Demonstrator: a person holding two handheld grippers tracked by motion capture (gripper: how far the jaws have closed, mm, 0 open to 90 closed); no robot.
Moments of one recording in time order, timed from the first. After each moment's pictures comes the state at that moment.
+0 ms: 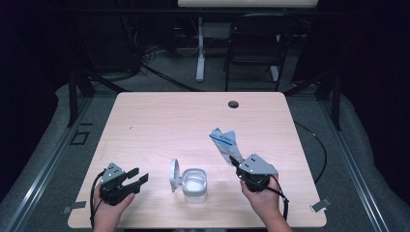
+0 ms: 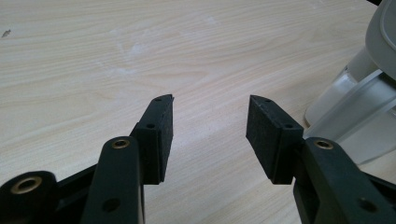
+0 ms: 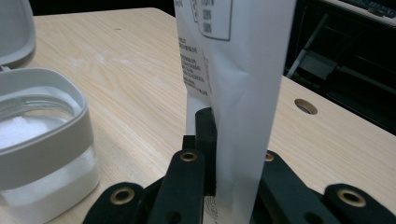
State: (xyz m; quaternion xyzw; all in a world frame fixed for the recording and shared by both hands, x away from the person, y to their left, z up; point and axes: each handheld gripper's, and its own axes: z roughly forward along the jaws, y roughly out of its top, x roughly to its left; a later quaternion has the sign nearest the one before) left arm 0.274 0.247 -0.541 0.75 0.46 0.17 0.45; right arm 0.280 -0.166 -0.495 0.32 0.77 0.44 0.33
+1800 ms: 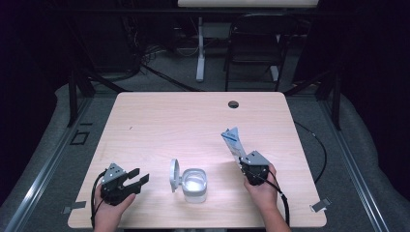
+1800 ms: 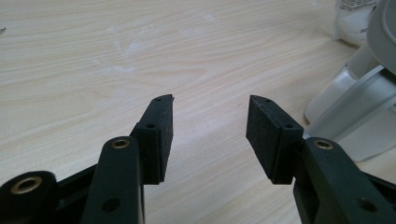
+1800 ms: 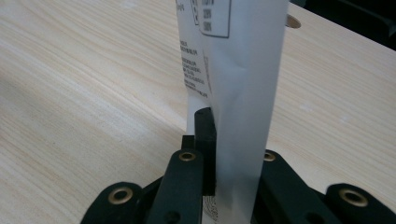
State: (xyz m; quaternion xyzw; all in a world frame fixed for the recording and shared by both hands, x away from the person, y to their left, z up) left arm 0.274 0.246 -0.542 0.75 0.45 0.17 0.44; right arm 0.322 -0.183 -0.556 0.41 0.78 0.34 0.33
